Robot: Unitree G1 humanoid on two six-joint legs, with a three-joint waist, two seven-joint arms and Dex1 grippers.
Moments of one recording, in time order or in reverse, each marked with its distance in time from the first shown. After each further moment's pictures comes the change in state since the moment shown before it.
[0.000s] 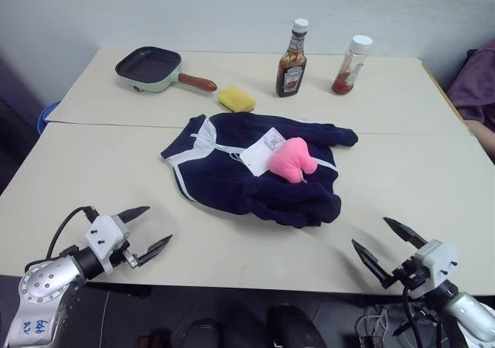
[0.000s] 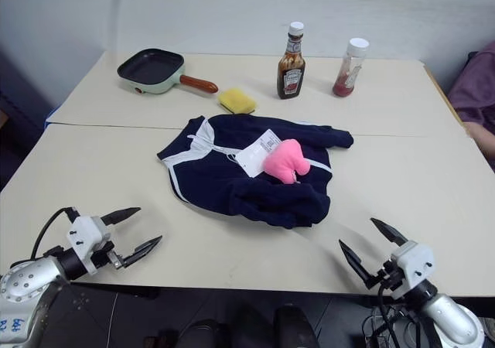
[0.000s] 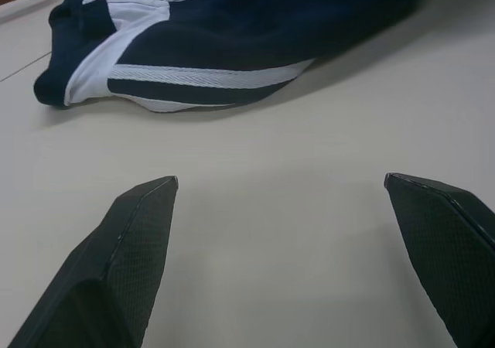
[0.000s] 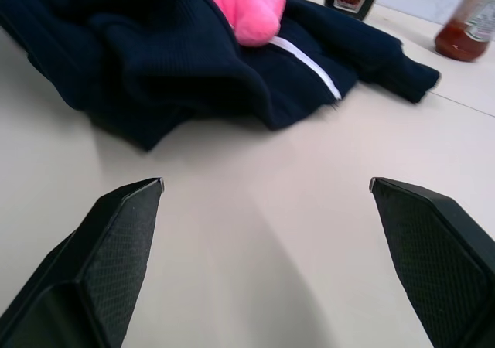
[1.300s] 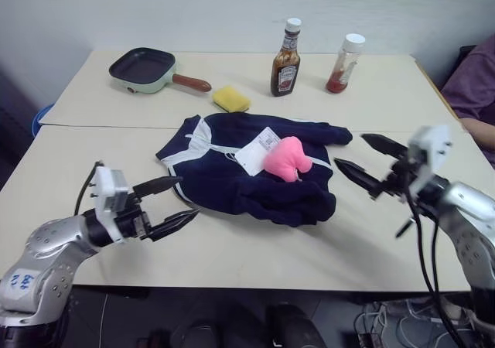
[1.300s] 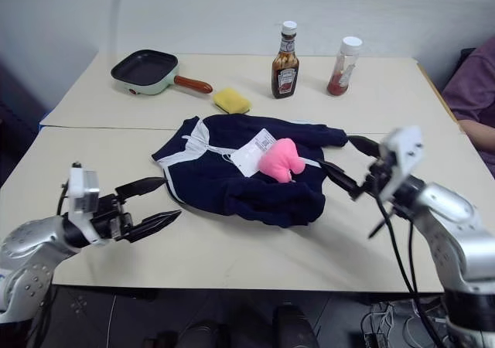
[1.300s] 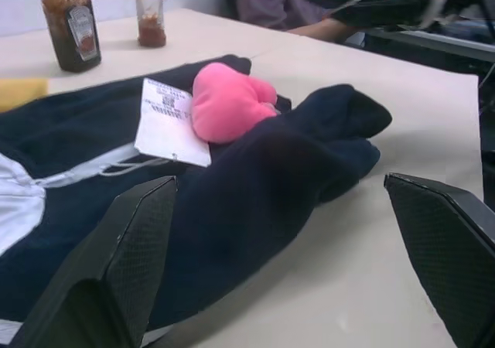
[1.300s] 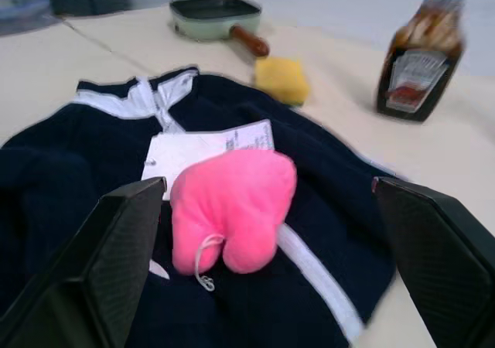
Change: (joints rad) left arm -0.267 0.061 -0.049 -0.242 -0.419 0.500 -0.068; right arm -0.799 -0.255 0.206 -0.023 0.263 0.831 -0.105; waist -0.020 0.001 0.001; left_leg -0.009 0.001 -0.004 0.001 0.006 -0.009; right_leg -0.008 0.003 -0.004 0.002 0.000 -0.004
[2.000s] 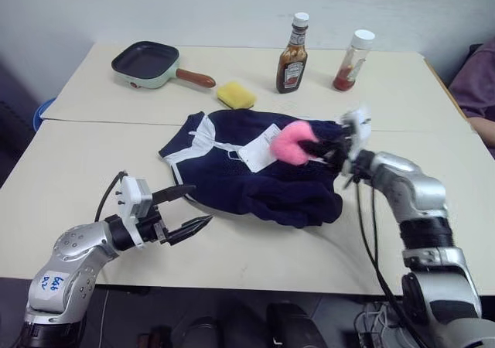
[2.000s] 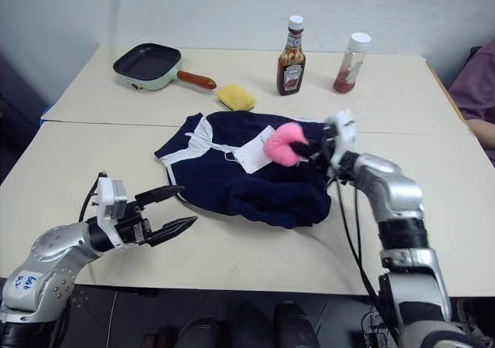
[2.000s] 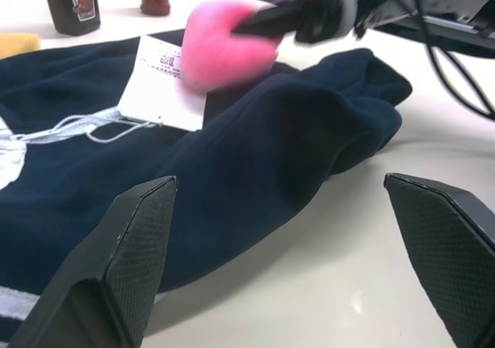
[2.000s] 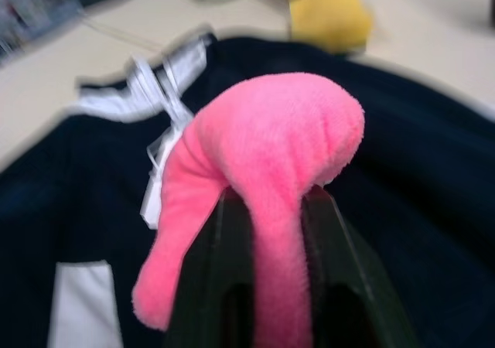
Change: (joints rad) left arm 0.010 -0.069 -0.065 0.030 0.105 -0.051 0.023; right arm -0.279 0.198 -0.039 0.416 -0.084 -0.017 0.188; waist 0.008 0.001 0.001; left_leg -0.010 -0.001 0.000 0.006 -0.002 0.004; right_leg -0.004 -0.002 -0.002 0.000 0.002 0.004
